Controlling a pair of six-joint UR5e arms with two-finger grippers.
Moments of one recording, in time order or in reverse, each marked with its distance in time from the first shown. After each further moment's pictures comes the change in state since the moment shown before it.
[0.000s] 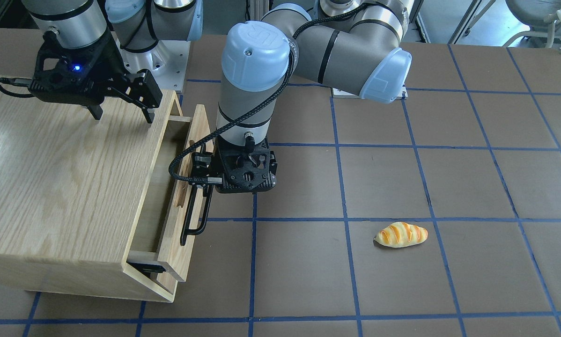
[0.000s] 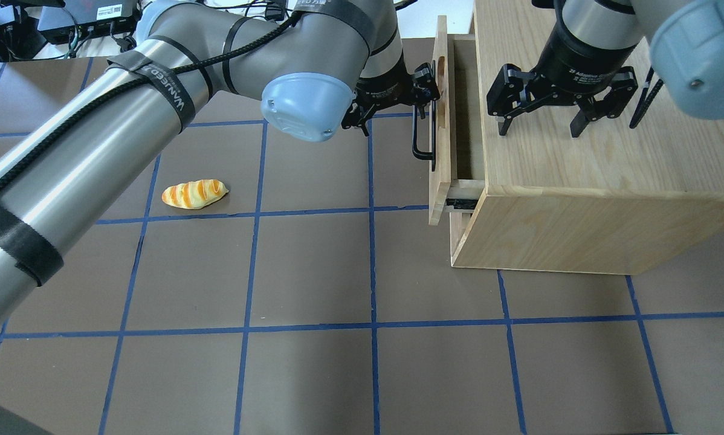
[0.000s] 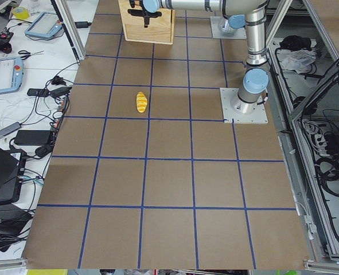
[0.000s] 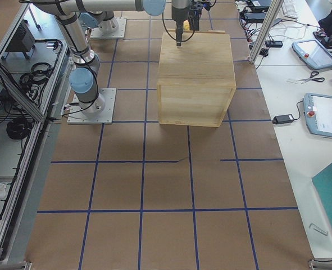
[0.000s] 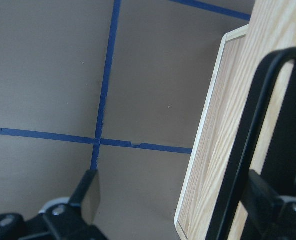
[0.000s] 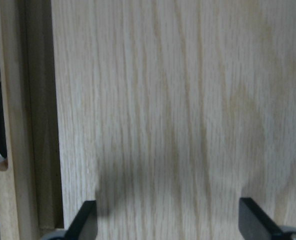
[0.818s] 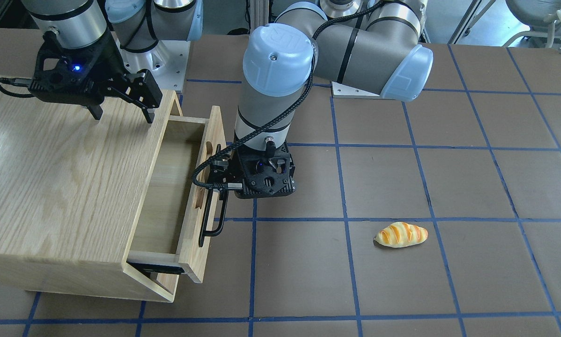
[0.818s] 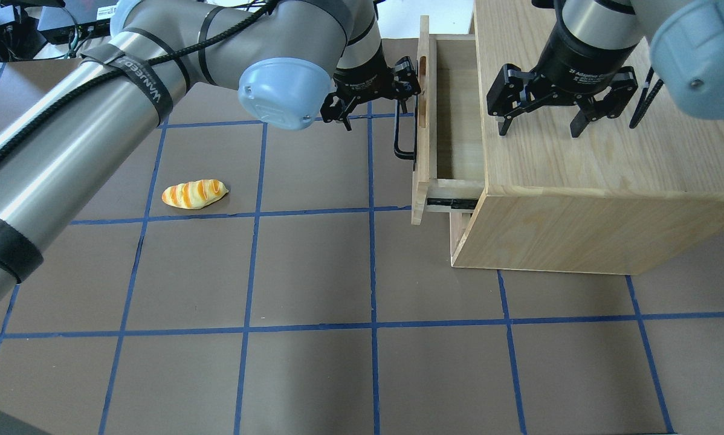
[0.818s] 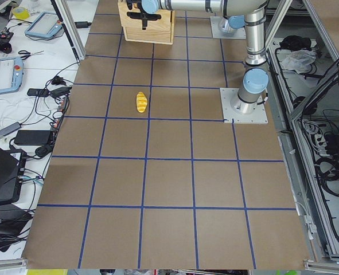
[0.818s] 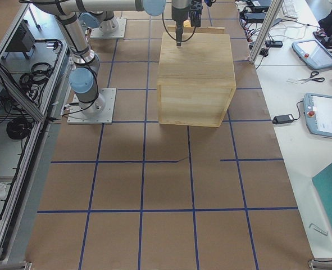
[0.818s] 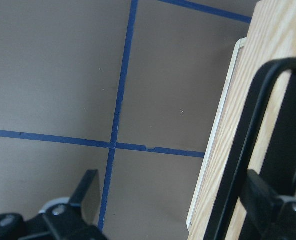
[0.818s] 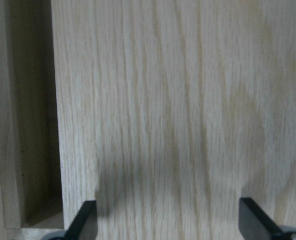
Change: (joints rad) left arm 0.048 0.018 0.002 -0.043 0.001 0.050; right arm 0.000 0.000 0.000 0.000 0.000 0.000
